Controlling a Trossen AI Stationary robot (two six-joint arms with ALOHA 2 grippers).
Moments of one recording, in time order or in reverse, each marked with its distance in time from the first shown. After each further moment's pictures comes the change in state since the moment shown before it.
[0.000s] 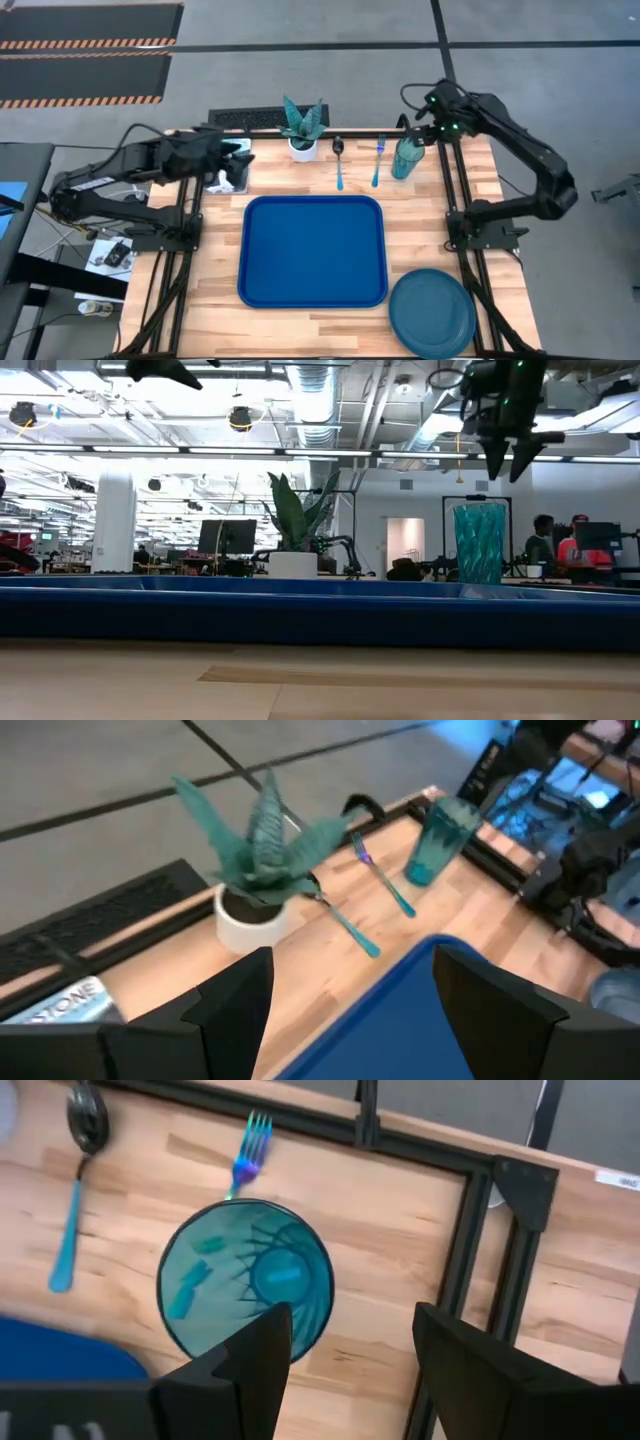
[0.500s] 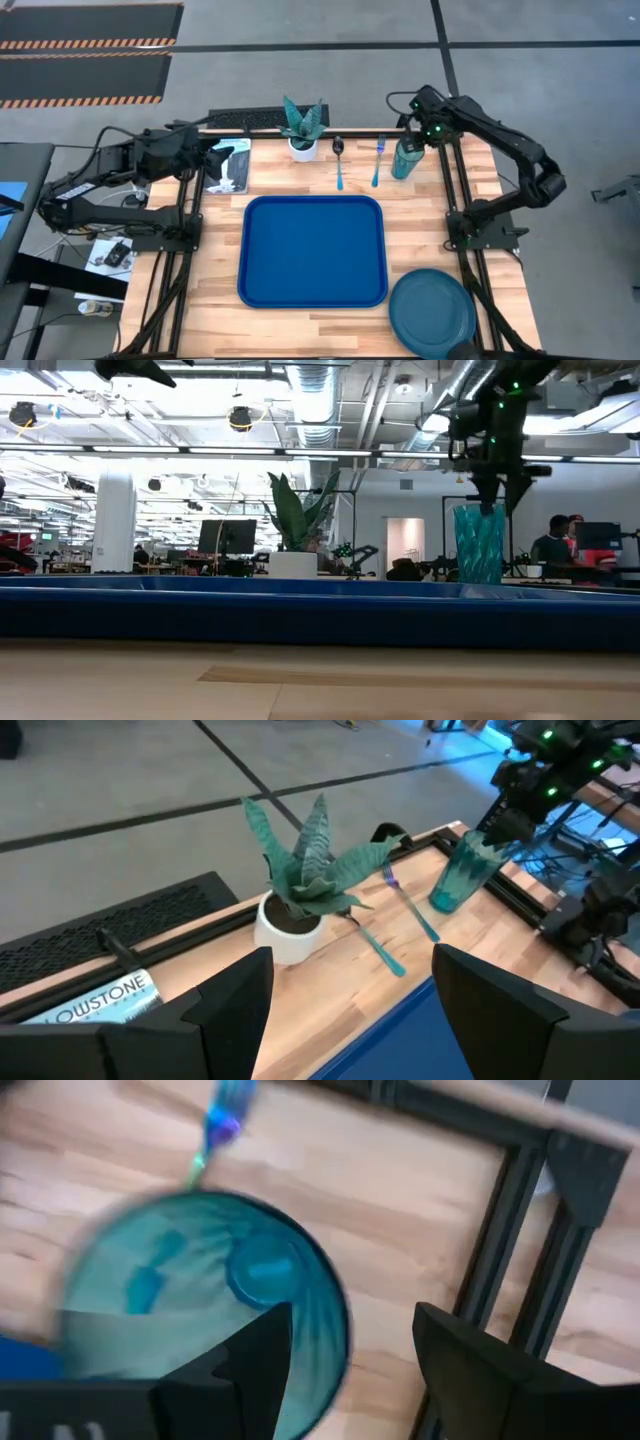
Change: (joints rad) left arm 0.053 -0.132 -0.037 -0.043 -0.037 -0.012; right arm -0.055 0.110 -0.142 0.116 -0.036 -0.072
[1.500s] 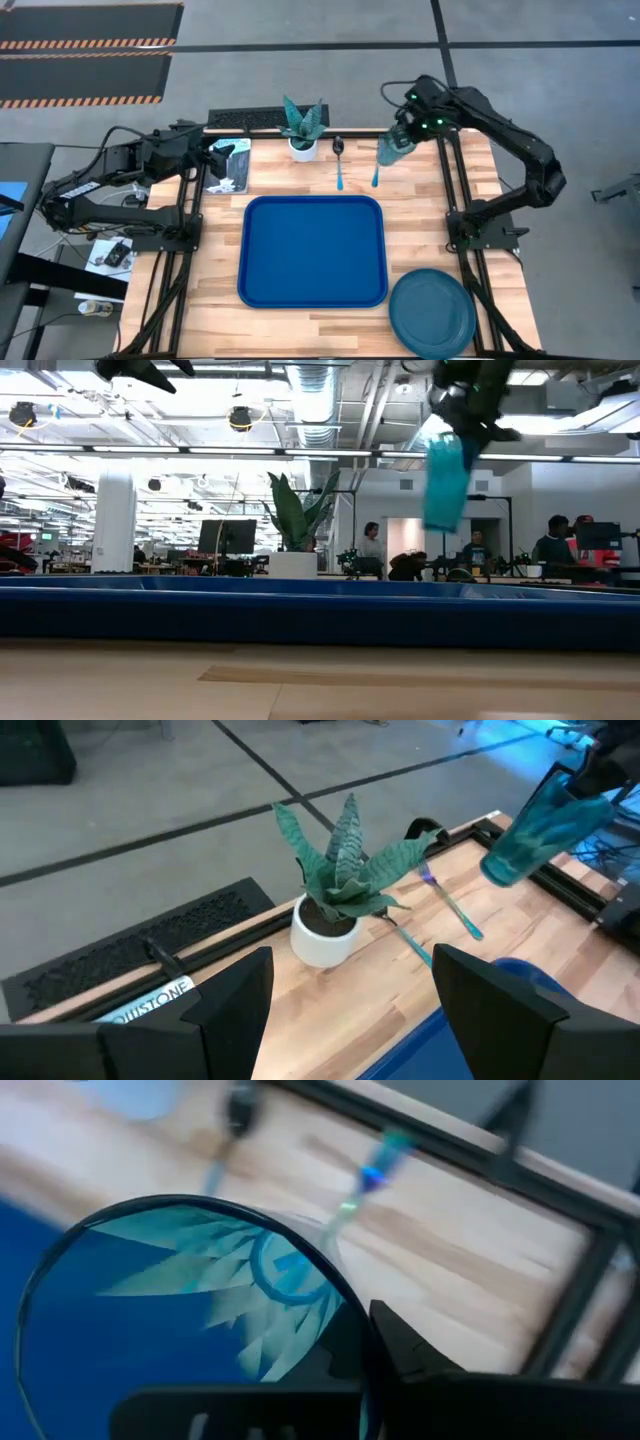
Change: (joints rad) left arm 0.000 0.027 -0.001 -0.018 -0.077 0.059; right arm 0.239 0.036 0.347 -0.136 -0.091 0.053
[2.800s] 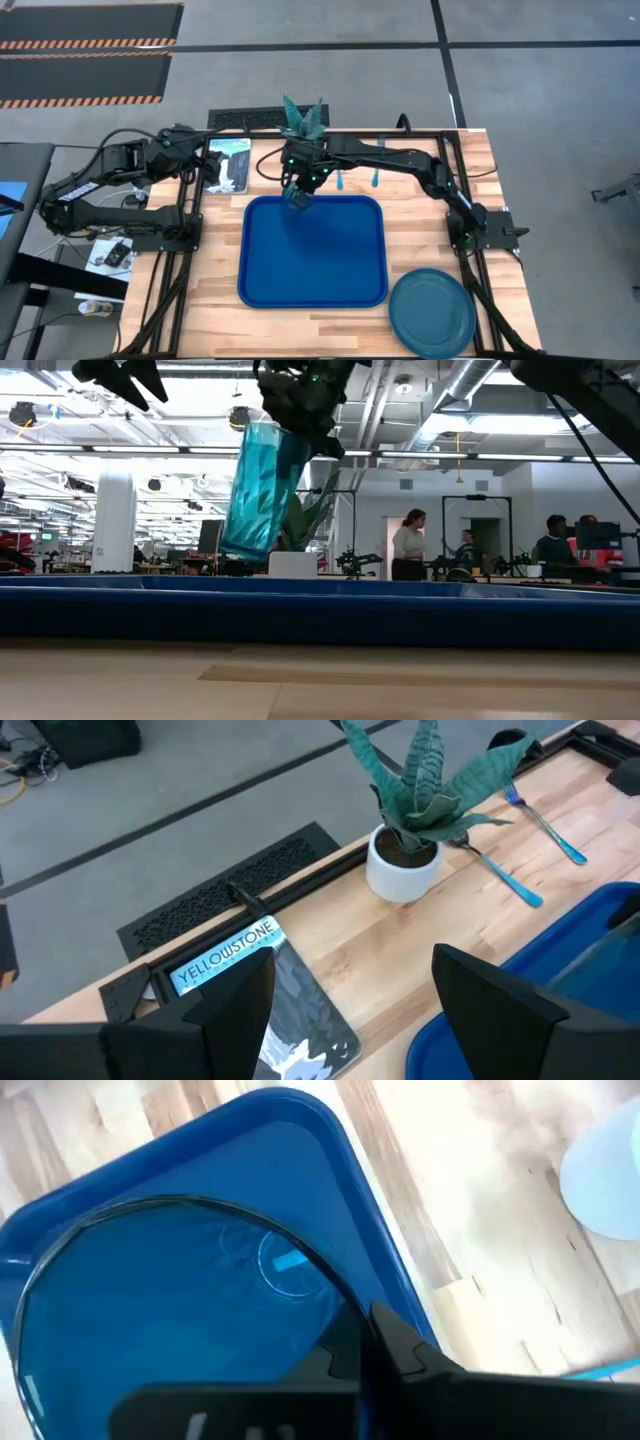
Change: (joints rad) left arm 0.057 -0.008 0.001 -0.235 -0.022 0.035; right arm 0.545 0.855 0.815 0.109 -0.070 -0.113
